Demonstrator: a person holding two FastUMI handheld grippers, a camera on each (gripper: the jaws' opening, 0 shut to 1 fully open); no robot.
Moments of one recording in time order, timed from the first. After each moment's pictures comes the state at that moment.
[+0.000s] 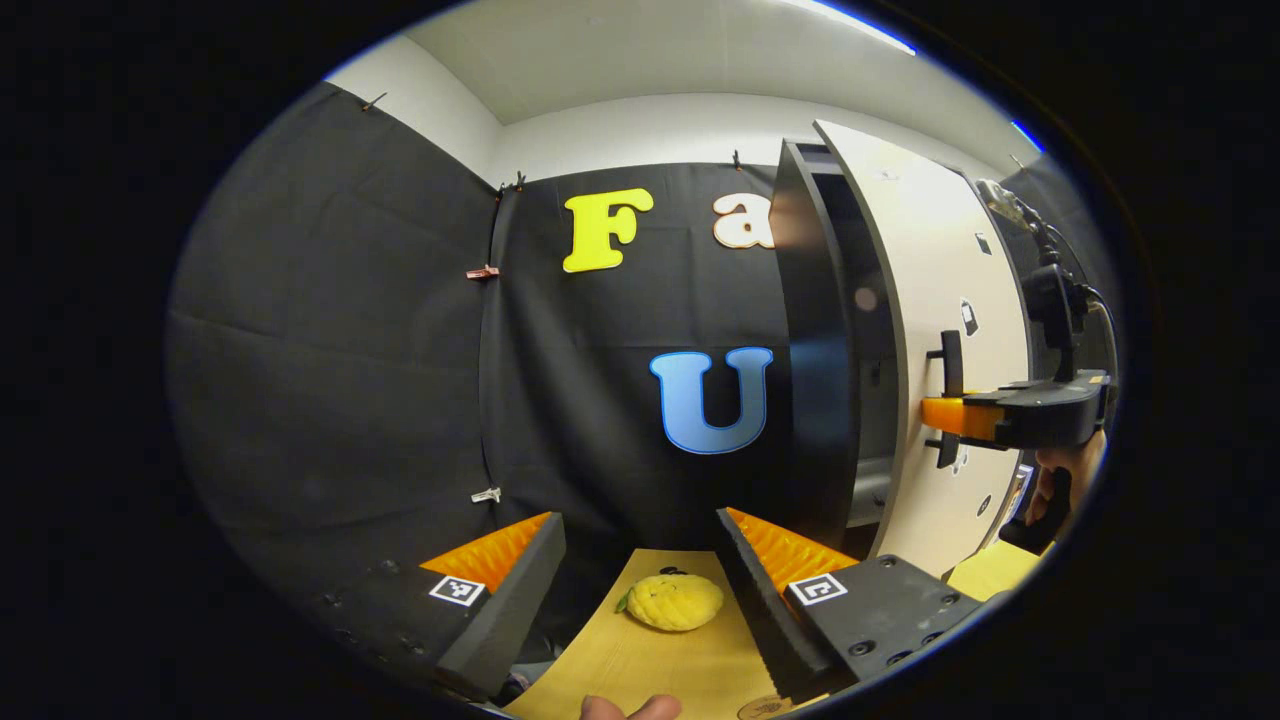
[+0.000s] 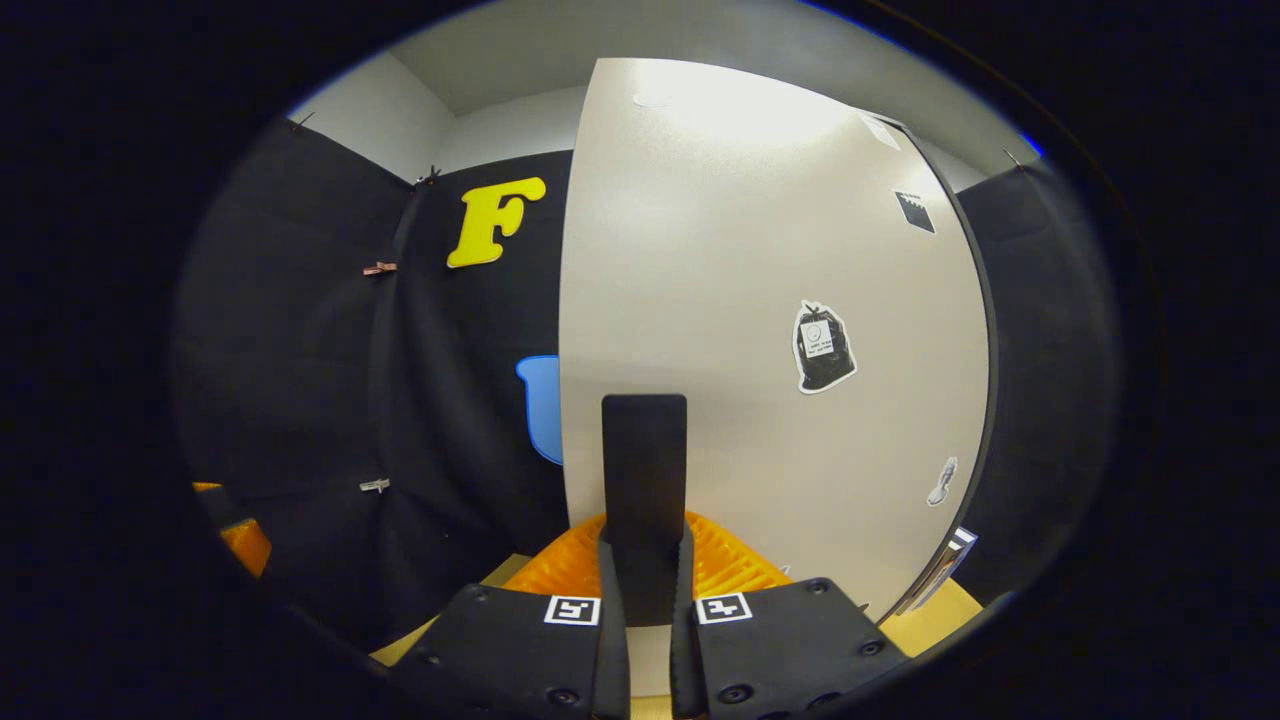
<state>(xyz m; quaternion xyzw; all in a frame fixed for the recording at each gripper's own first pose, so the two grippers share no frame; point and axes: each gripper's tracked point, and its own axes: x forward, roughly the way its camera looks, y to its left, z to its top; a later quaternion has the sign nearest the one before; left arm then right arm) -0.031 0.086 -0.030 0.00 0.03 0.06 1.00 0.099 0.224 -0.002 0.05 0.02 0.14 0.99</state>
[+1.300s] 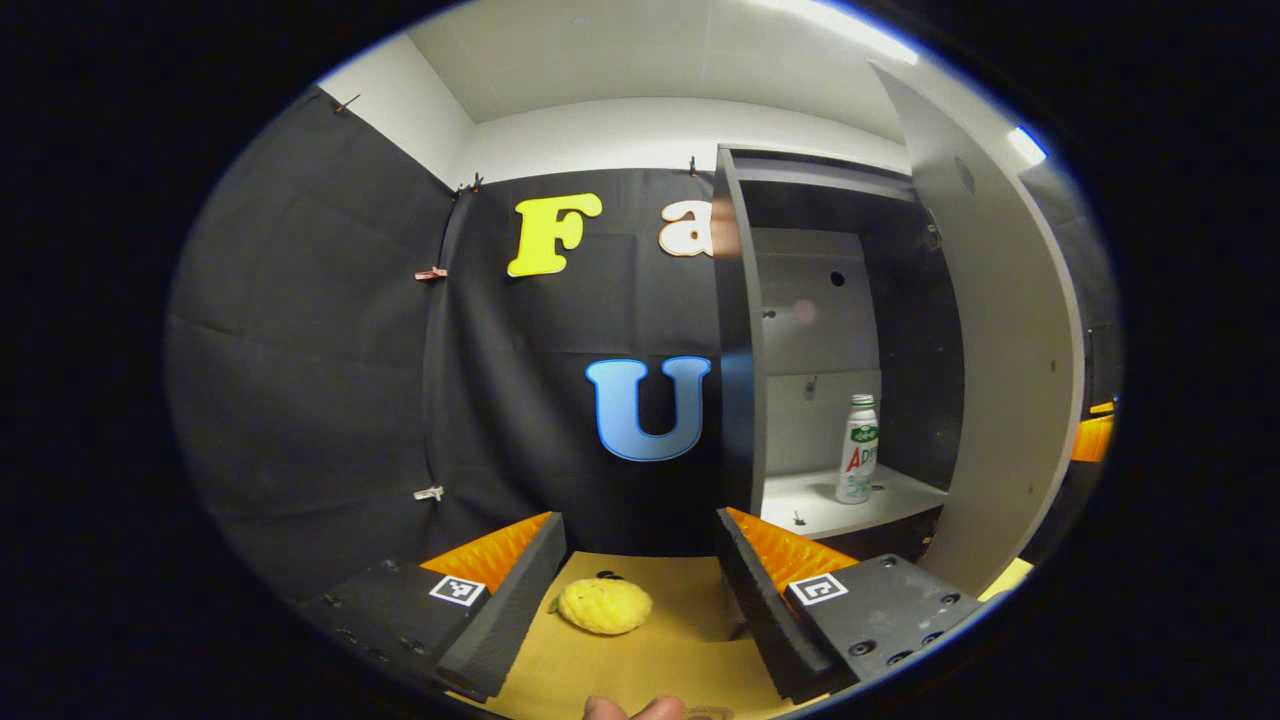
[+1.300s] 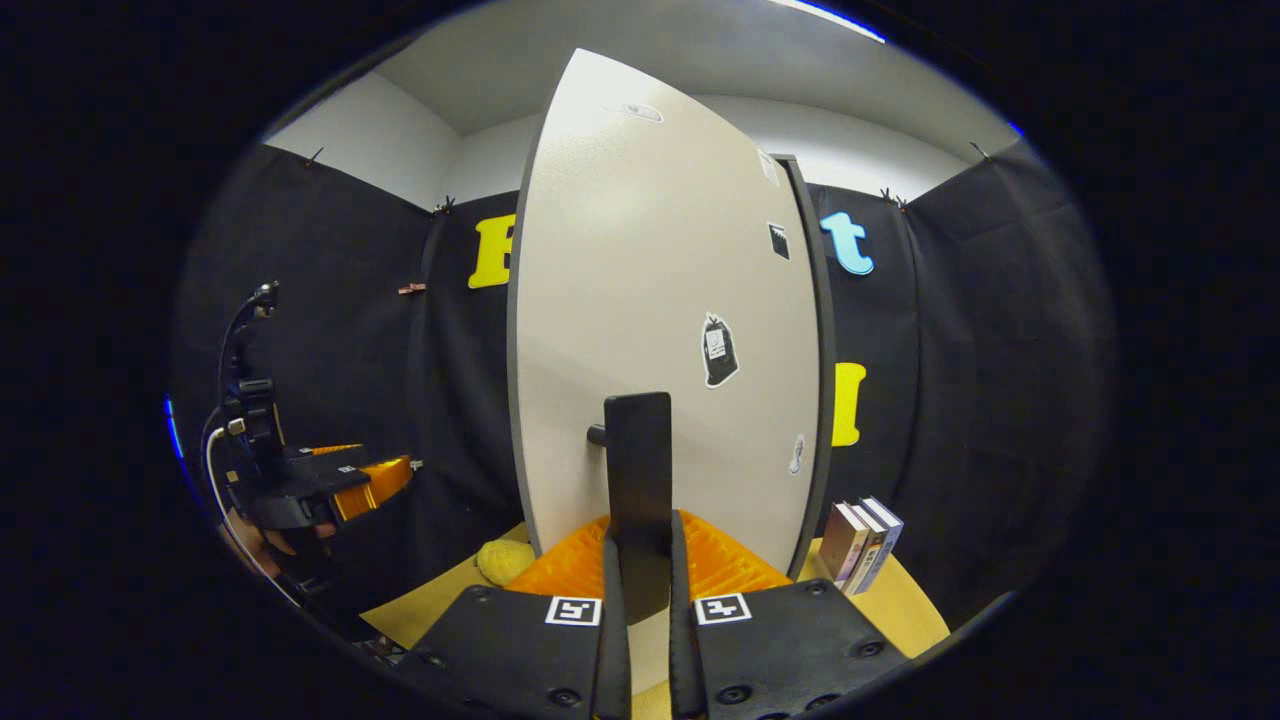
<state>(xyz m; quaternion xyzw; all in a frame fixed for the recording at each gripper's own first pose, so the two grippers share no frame) -0.015 -0.024 -0.015 -0.02 0.02 -0.01 1.00 -0.012 0.101 0.005 0.06 0.02 0.15 0.99</state>
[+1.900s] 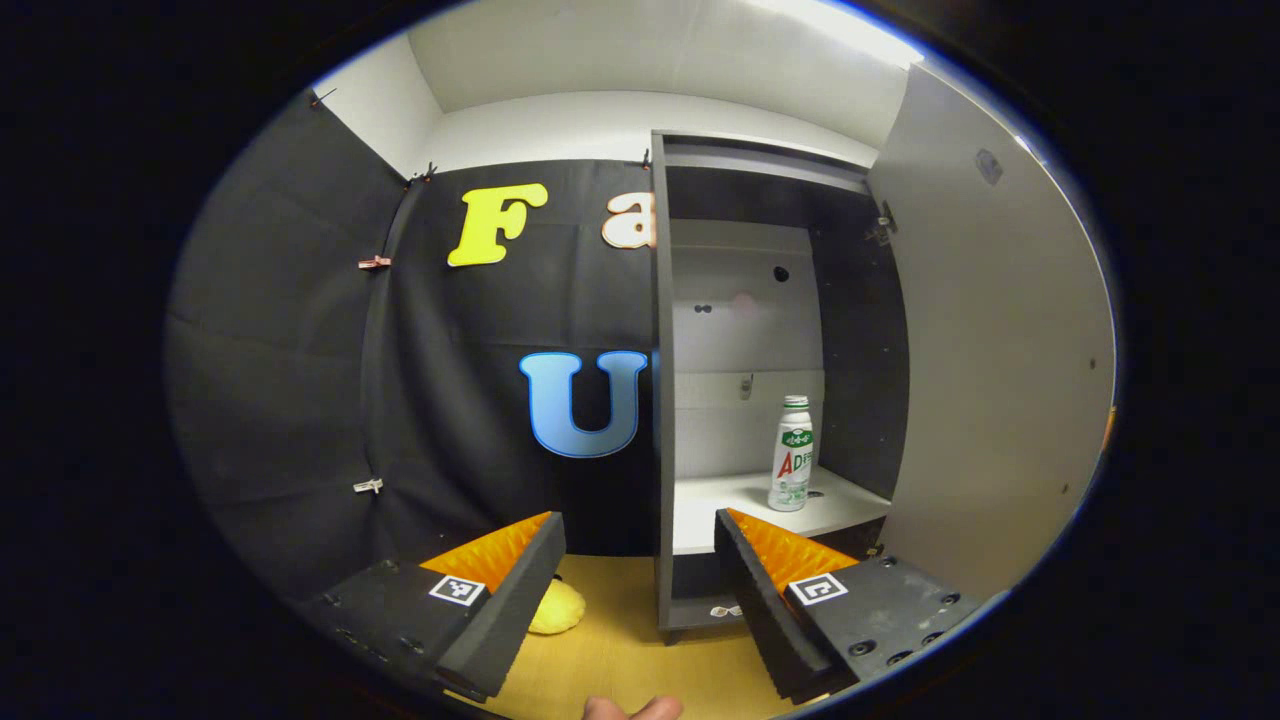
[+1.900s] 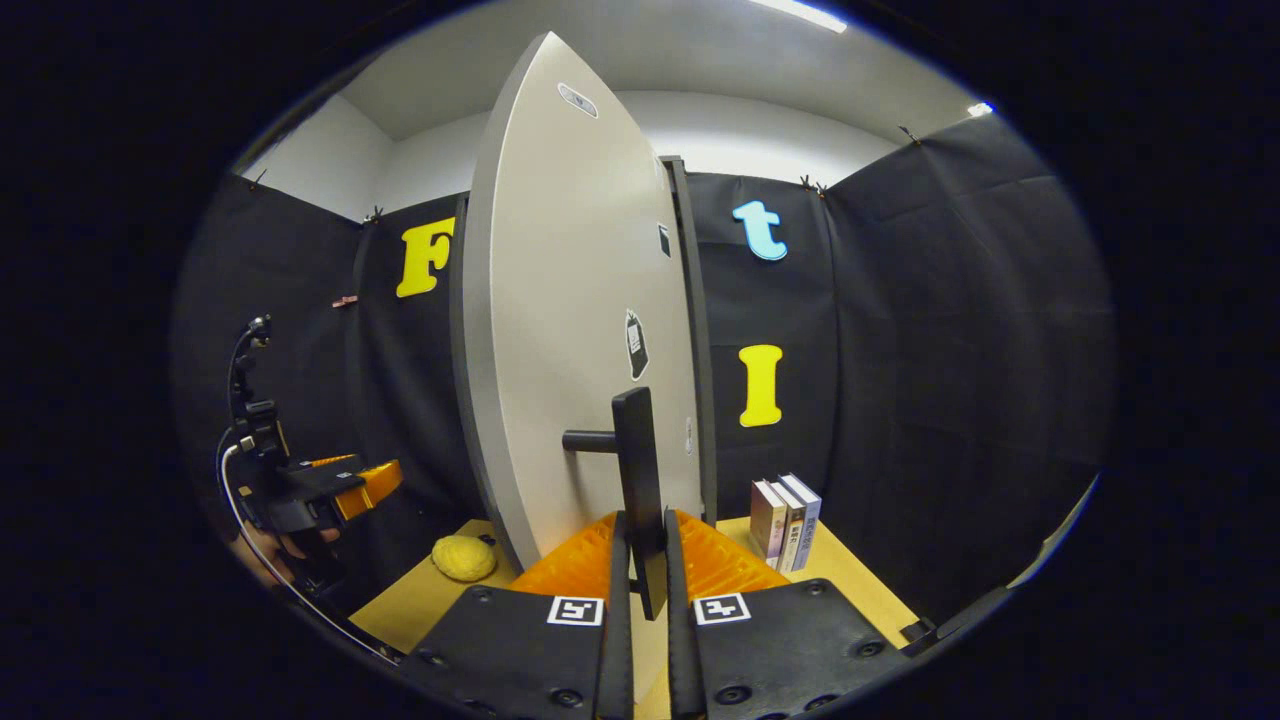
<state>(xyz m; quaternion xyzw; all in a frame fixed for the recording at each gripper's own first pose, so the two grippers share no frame) 0.001 -0.104 -0.009 -0.02 0.03 -0.07 1.00 -0.025 0.023 0.002 0.09 0.04 0.05 0.99</state>
